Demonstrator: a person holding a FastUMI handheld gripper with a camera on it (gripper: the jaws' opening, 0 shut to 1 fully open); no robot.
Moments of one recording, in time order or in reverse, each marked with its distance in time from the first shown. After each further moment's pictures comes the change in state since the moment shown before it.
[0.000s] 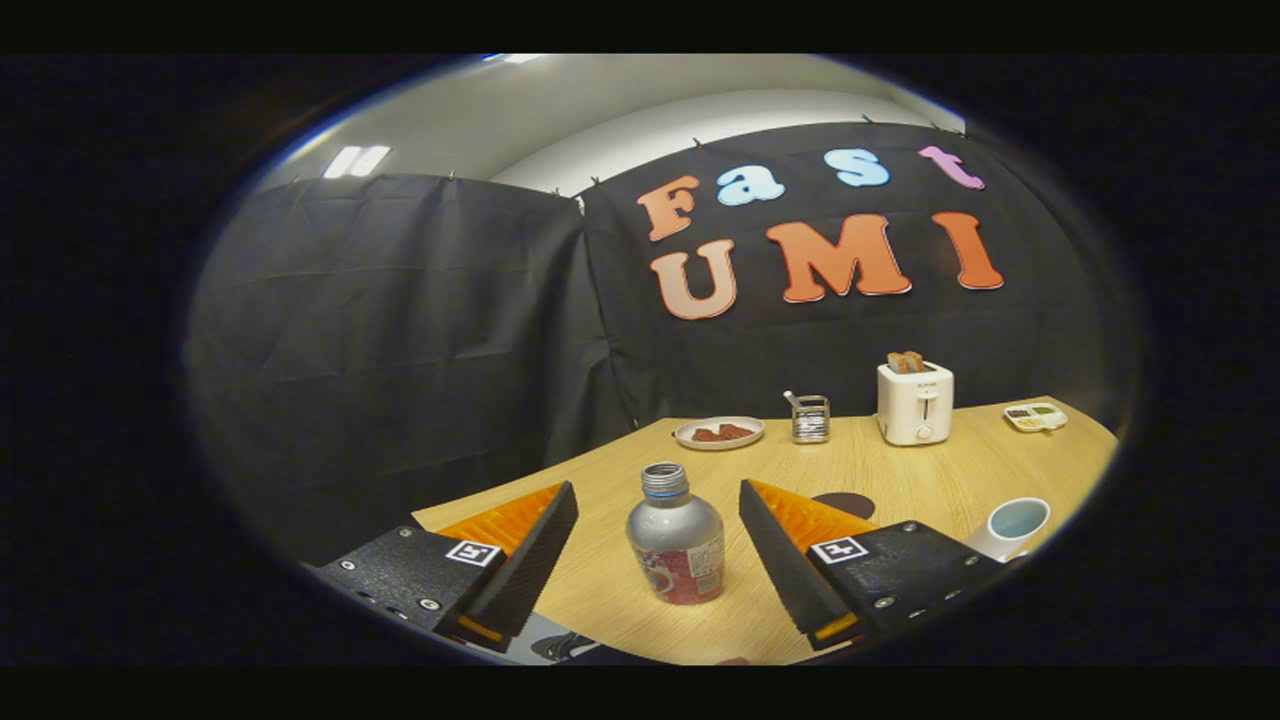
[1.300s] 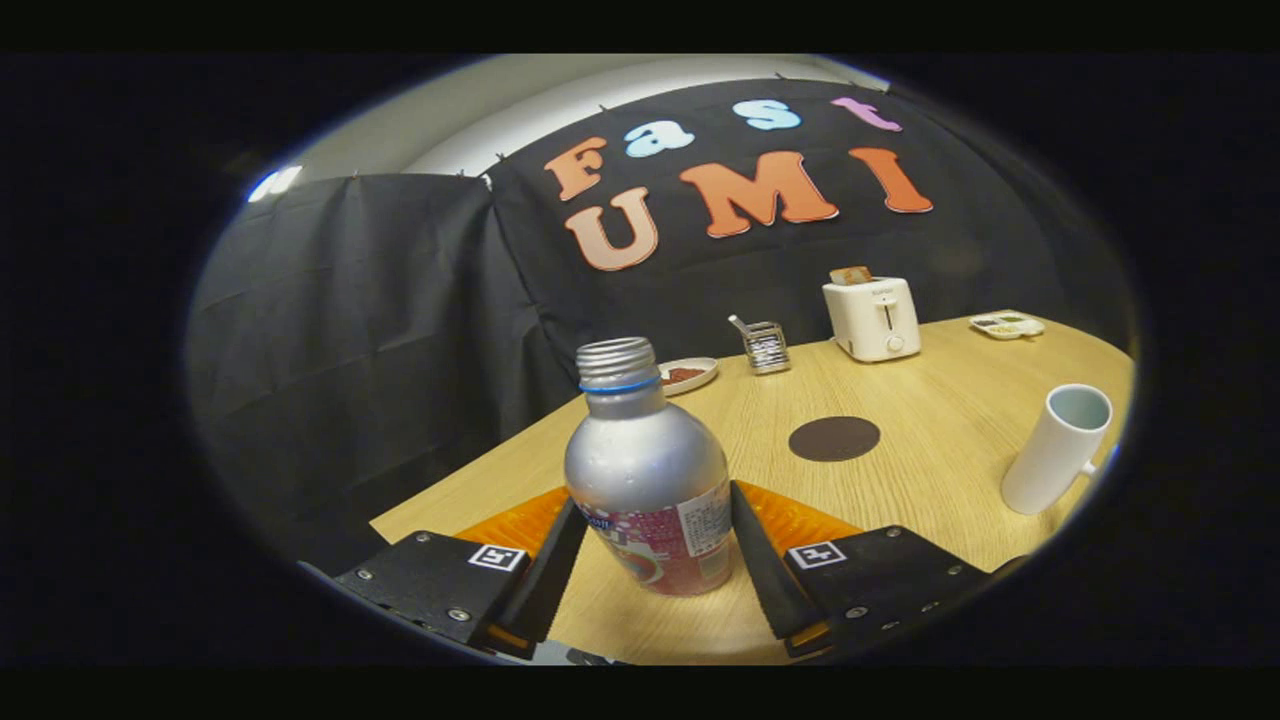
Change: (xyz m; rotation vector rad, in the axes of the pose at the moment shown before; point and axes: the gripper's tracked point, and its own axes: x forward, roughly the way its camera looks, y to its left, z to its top) arm 0.034 -0.021 -0.071 0.218 0.123 -0.159
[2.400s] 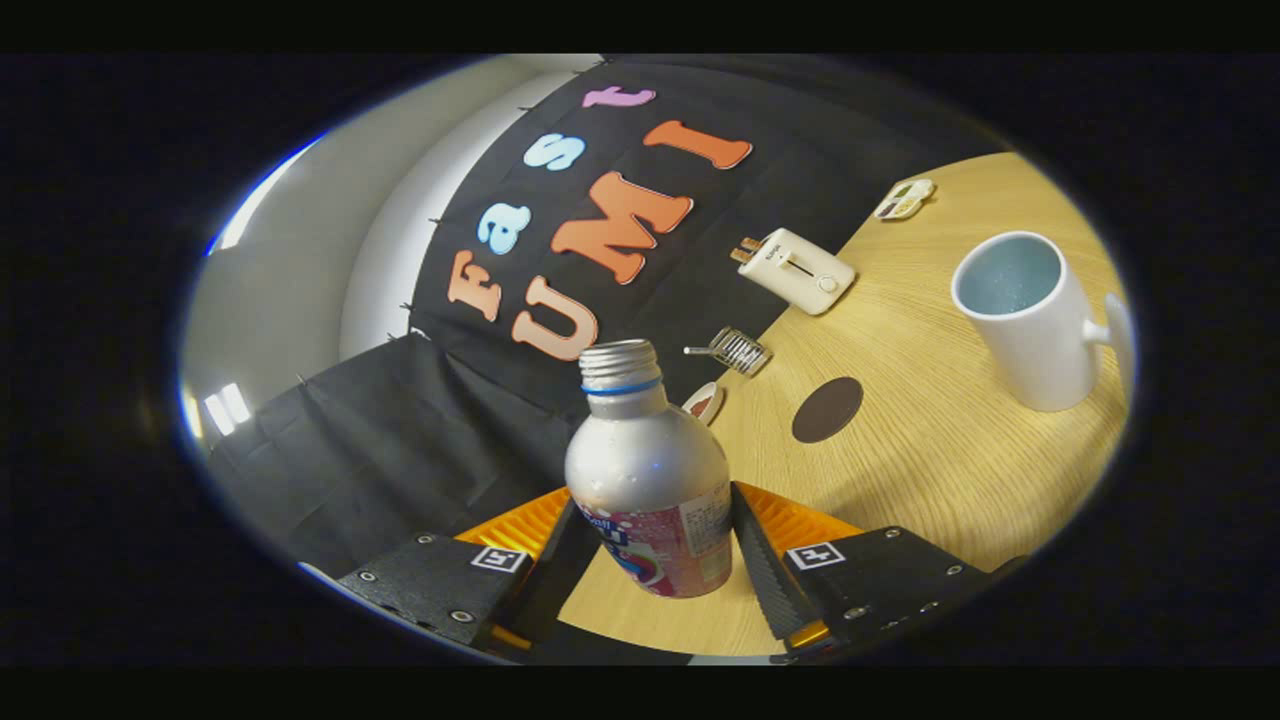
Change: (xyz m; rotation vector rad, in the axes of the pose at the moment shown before) arm -0.032 -0.050 0.041 0.686 -0.130 0.134
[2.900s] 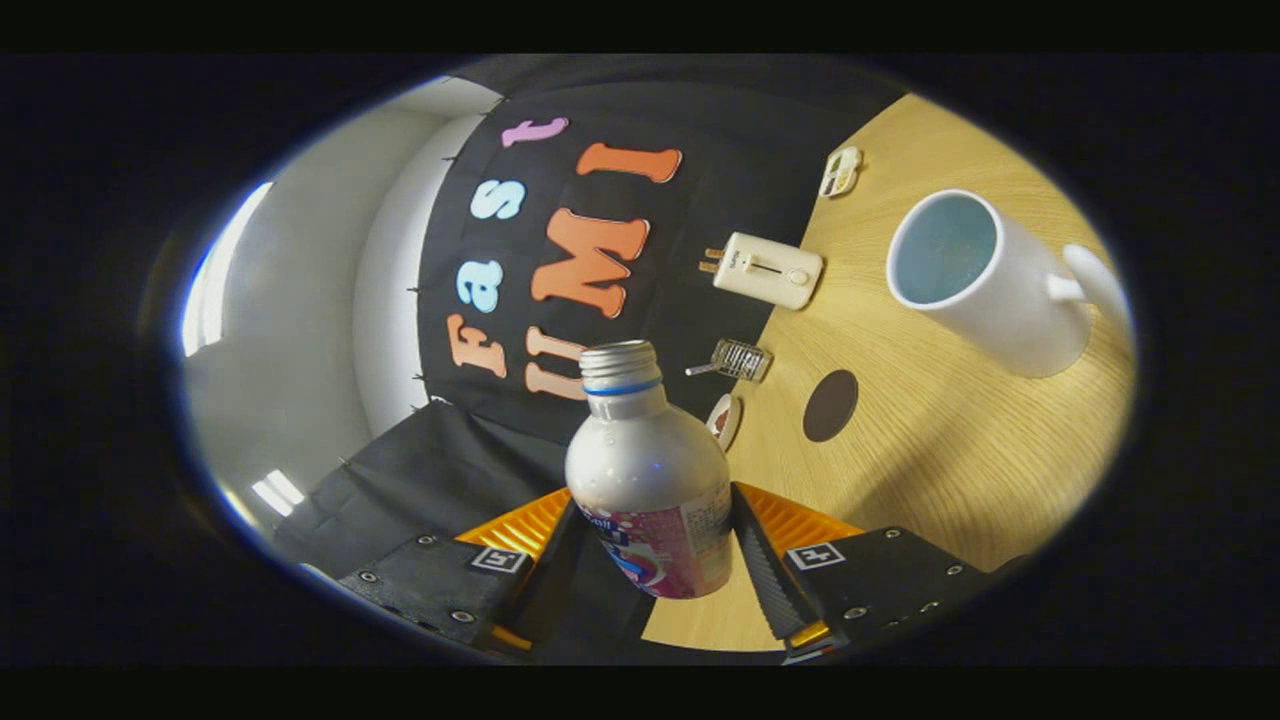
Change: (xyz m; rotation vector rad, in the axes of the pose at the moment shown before) arm -0.013 -0.013 0.035 0.248 -0.059 0.066
